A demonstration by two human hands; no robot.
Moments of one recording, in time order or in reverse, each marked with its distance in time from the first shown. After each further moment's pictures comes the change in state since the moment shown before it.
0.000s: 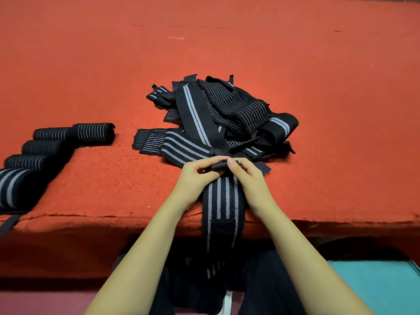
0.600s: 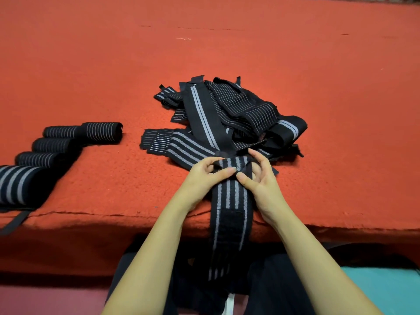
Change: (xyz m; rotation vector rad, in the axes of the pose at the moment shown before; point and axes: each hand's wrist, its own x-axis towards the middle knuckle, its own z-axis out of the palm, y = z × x) left_hand 0.003 -0.002 -0.006 -0.086 -0.017 -0.208; right_hand -0.002 0.003 -0.005 0.230 -0.073 -0.022
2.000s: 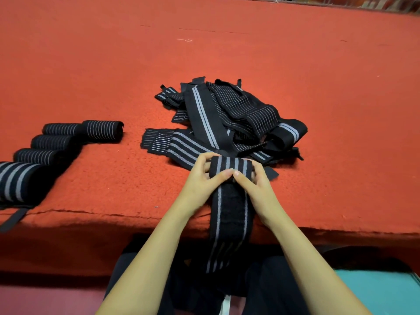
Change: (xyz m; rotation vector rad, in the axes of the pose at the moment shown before) left_hand -0.008 -0.004 0.003 -0.024 0.082 0.153; right_hand -0.002 0.002 0.008 -0.177 0.040 0.040
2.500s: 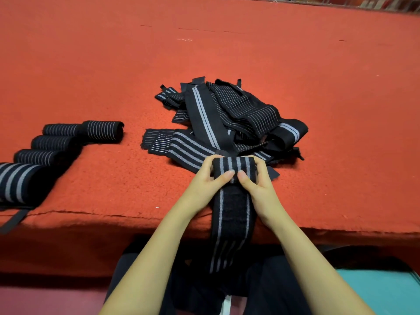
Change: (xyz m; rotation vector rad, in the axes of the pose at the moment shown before) left_hand 0.001 -0.003 -0.001 0.051 -0.118 -0.004; right_hand -0.001 0.000 -0.001 -0.048 -0.023 -0.073
